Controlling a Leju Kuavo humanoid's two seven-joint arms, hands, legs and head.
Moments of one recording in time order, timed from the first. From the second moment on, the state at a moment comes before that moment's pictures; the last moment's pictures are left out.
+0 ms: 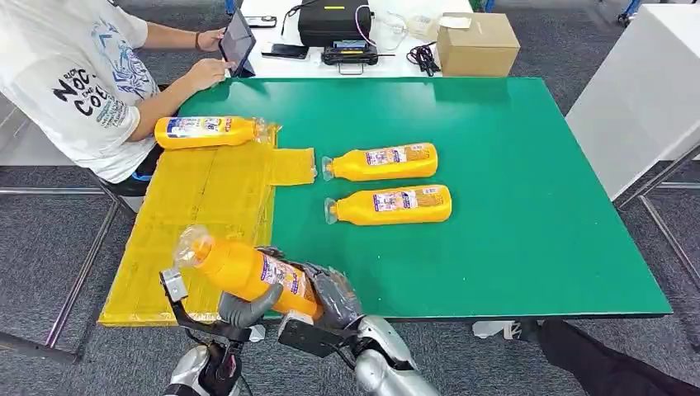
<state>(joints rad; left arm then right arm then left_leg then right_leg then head) -0.10 -0.24 -0.13 -1.07 0.46 -0.35 -0.38 -0.22 0.23 0.63 -0.88 0.66 -0.21 -0.48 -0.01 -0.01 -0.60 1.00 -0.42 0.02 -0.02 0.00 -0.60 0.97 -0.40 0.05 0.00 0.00</state>
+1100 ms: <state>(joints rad) -0.31 -0.20 -0.04 -1.17 -0.69 0.68 -0.61 -0.05 0.19 0.52 -1.45 0.28 -0.08 -0.60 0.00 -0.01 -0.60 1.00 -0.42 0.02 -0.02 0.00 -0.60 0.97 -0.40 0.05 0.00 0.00</state>
